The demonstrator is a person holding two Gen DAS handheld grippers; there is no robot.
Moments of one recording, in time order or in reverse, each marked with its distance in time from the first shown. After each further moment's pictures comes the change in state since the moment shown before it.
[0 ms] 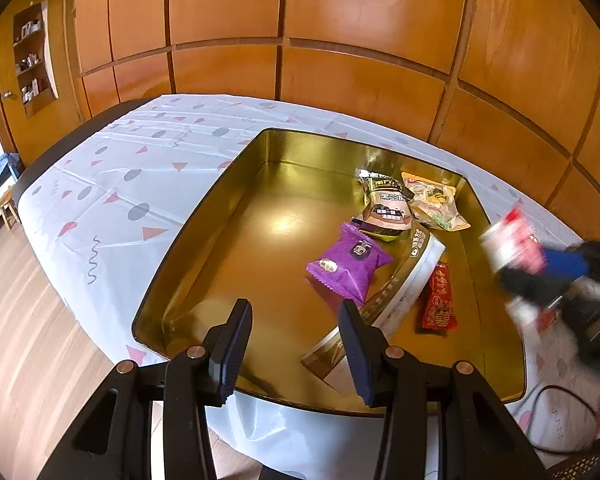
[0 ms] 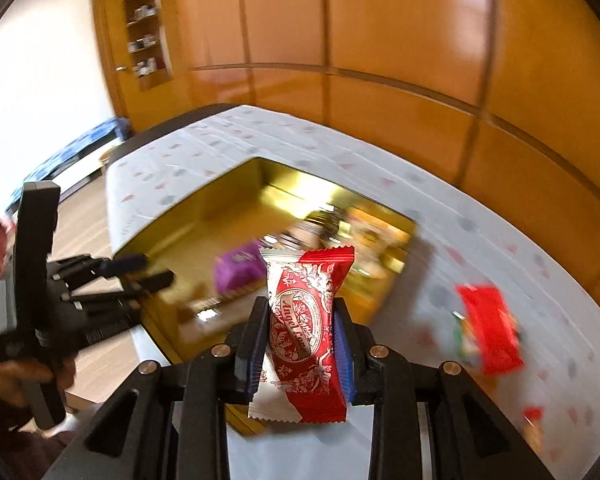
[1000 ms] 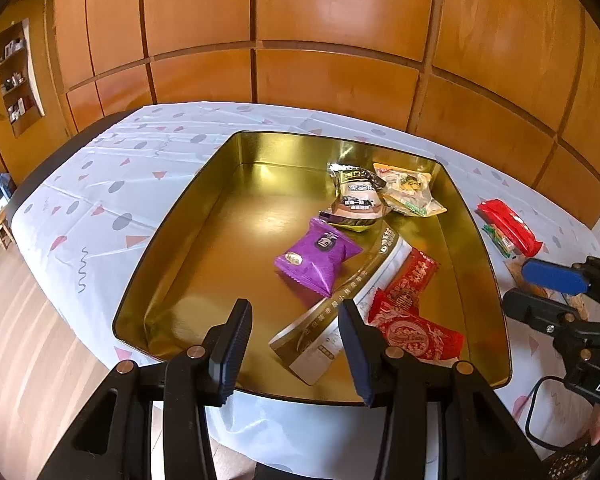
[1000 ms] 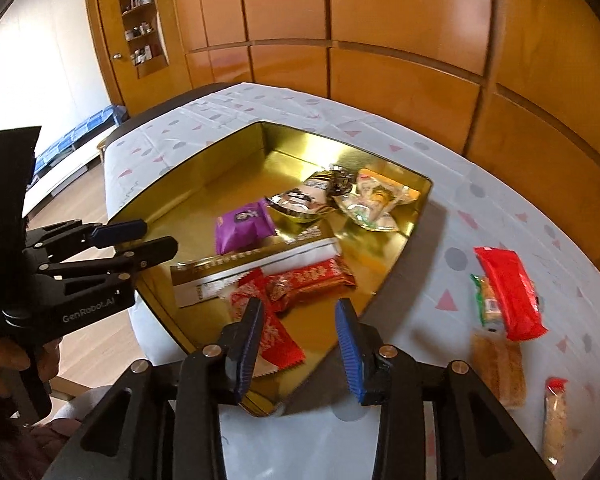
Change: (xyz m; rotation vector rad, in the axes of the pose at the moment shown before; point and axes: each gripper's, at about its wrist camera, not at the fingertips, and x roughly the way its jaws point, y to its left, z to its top) left arm -0.008 -0.025 -0.006 0.072 0.000 -0.016; right arm 0.002 -0.011 -0.037 0.052 0.036 -0.046
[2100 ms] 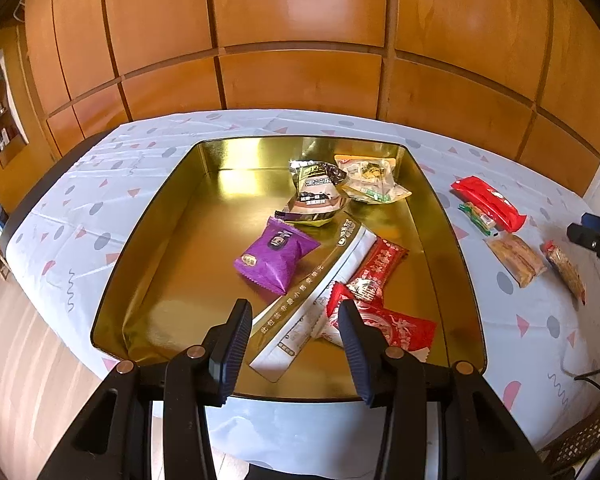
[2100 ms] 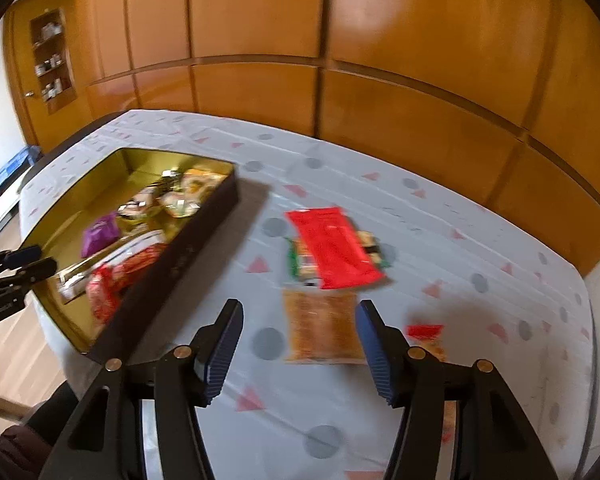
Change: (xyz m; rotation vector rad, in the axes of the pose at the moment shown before) left arm -0.003 -0.036 -0.001 0.109 0.007 -0.009; right arm -0.059 -0.133 -0.046 0.197 -0.025 -0.301
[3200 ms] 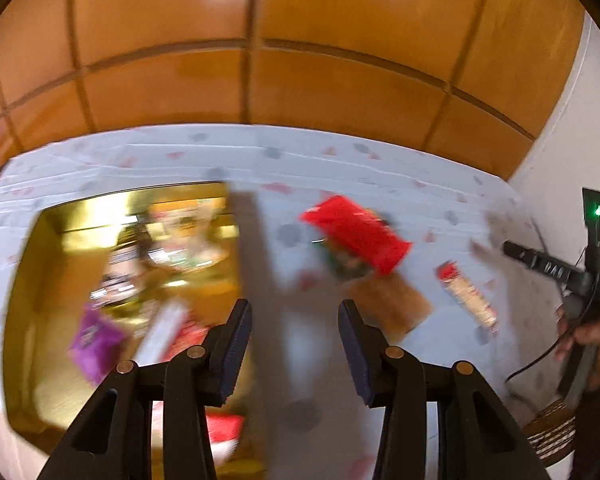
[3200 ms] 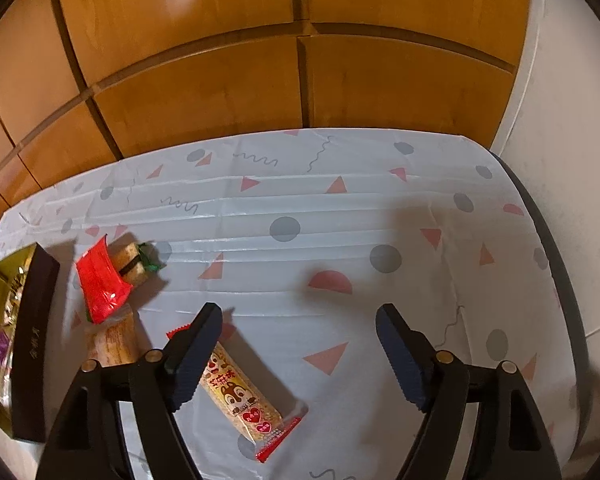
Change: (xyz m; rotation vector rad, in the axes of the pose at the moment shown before) left arm 0.029 -0.137 0.091 0.121 0.121 -0.309; right arm 0.021 -0.180 -0.027 0.475 0.094 -0.221
